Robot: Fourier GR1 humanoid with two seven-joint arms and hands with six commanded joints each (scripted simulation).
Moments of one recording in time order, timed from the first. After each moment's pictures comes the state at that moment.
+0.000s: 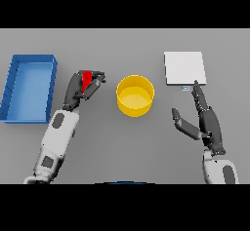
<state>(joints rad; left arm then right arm) -0.52 -0.02 0.04 -0.87 -0.21 0.14 -0.20 0.10 -0.08 0.09 -1.71 0.15 0.01 -0.11</state>
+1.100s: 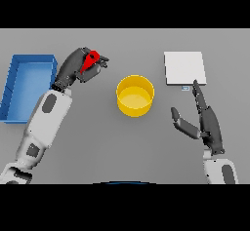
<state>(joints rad) -0.64 0.17 -0.16 -1.06 -0.32 -0.01 -0.02 0.09 -0.10 0.10 -1.71 0.21 -0.01 -0.11</state>
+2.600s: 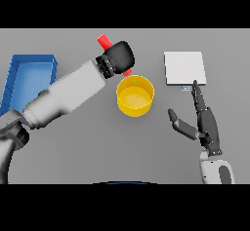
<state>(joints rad) -1.18 0.27 -0.94 -0.80 -1.13 -0.33 -0.12 0.11 -0.05 0.10 -1.72 0.20 -0.03 -0.11</state>
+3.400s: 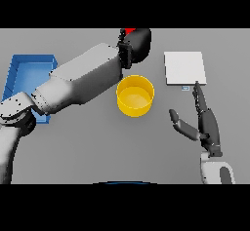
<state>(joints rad) -1.42 0.23 -1.13 -0.73 -1.39 -0.30 -0.25 0.12 -0.05 0.10 -1.72 0.20 -0.04 -0.12</state>
